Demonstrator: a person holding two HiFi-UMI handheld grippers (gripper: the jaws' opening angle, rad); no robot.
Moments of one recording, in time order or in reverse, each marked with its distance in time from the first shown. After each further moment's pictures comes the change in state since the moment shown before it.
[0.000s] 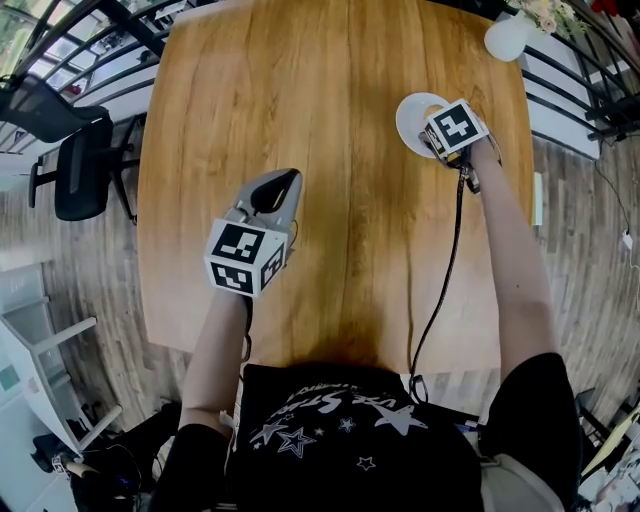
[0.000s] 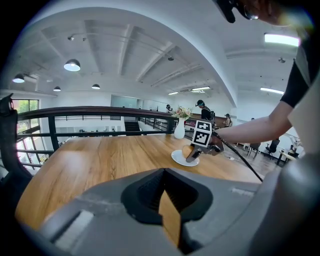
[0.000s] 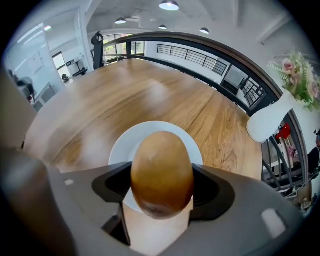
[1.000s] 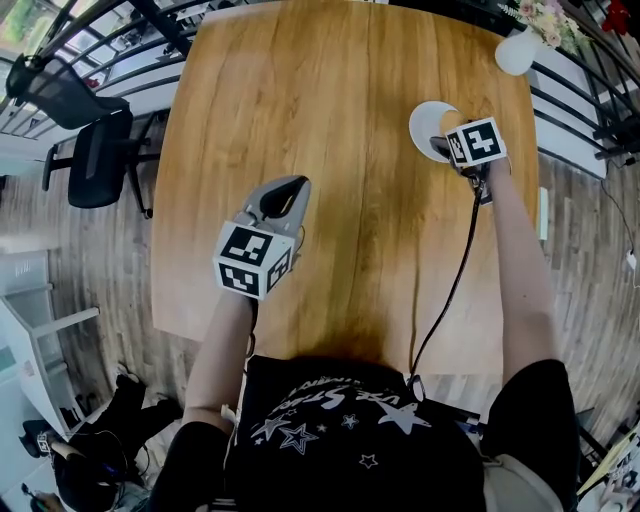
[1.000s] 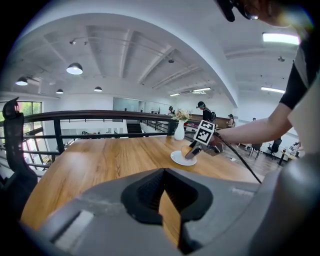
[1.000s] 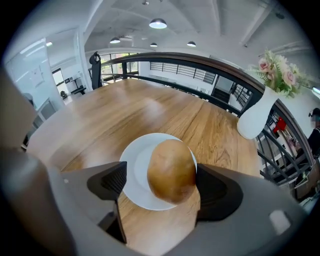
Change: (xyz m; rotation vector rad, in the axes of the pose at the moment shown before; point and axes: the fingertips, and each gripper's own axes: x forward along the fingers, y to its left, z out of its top) left arm -0.040 -0.006 -0.004 0.005 -0.019 0.025; right arm -0.028 0.003 0.005 0.108 -0.180 0.007
